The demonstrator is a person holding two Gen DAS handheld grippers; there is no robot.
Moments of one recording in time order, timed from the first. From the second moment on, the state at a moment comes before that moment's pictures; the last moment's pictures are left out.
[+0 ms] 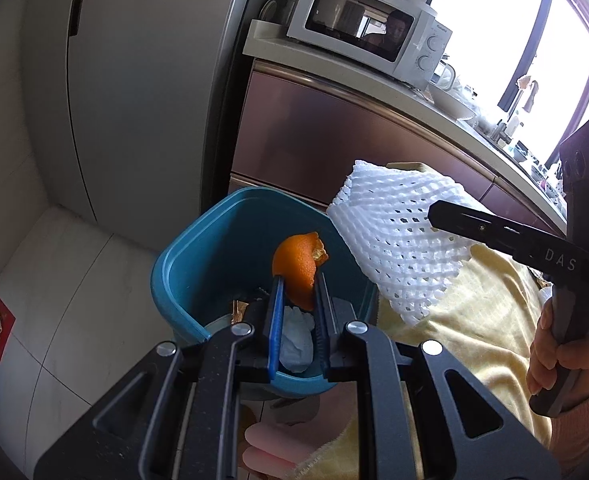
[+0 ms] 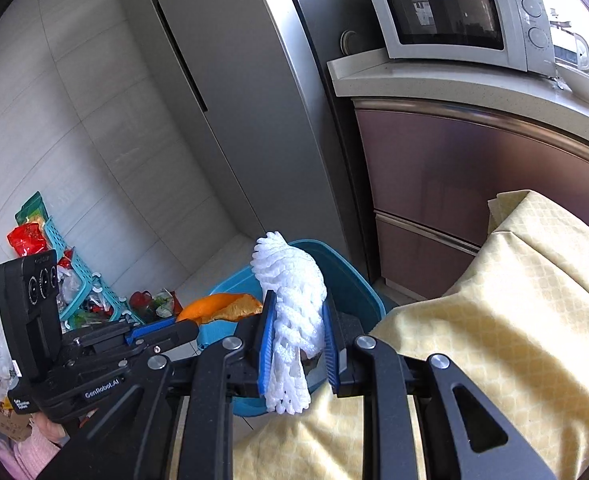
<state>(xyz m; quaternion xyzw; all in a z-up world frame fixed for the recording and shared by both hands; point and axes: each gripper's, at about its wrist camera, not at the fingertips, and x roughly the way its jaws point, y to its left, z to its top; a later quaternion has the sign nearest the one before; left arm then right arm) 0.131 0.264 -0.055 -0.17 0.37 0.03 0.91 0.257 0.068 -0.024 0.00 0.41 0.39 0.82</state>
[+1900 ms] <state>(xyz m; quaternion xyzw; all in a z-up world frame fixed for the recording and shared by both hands) 0.137 0.025 -0.036 -0.06 0.37 -0.25 0.89 0.153 -0.191 0.000 0.09 0.36 0.21 0.91</state>
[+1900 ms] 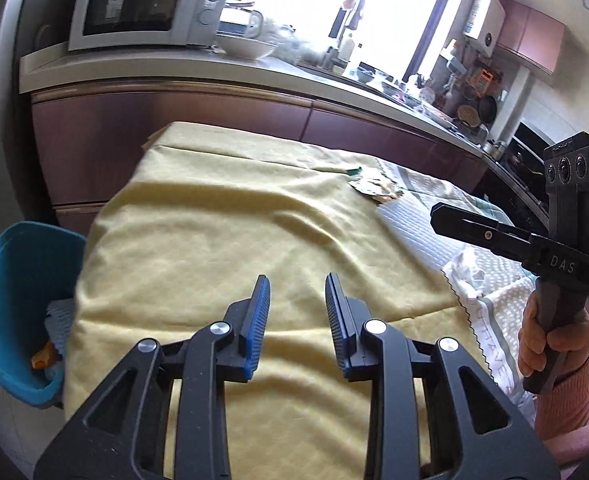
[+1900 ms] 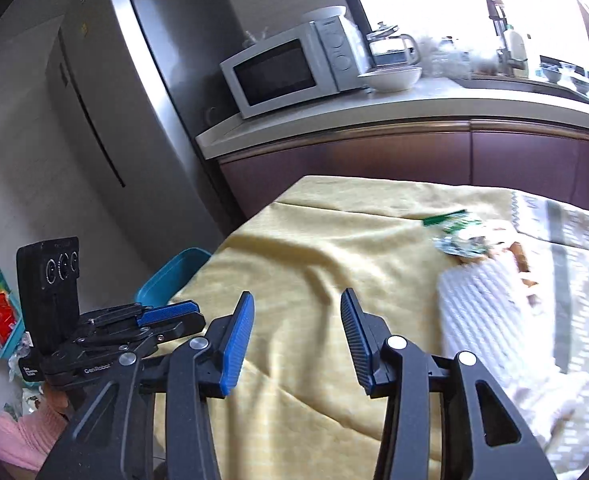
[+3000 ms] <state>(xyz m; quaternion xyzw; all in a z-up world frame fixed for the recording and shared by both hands) 0.135 -0.156 -0.053 0.04 0.41 -0.39 0.82 0.171 -0.334 -0.048 0.19 0.38 0.14 0.89</state>
